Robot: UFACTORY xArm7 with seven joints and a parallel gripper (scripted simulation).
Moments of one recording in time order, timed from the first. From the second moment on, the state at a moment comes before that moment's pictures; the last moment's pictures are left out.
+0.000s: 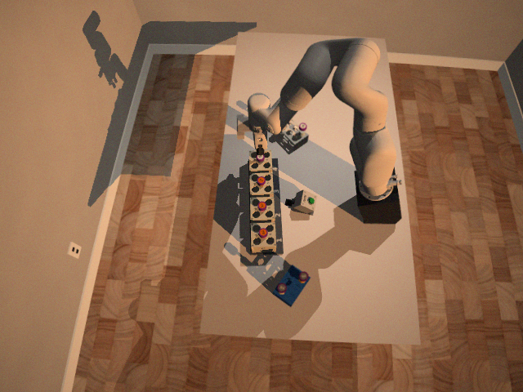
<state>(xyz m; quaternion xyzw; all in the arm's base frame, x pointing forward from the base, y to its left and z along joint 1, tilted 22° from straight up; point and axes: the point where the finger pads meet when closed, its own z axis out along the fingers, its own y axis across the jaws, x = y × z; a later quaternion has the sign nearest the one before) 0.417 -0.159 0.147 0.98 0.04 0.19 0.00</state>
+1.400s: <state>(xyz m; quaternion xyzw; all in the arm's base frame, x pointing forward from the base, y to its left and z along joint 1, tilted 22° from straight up) 0.397 -0.159 0.196 0.98 0.04 0.19 0.00</state>
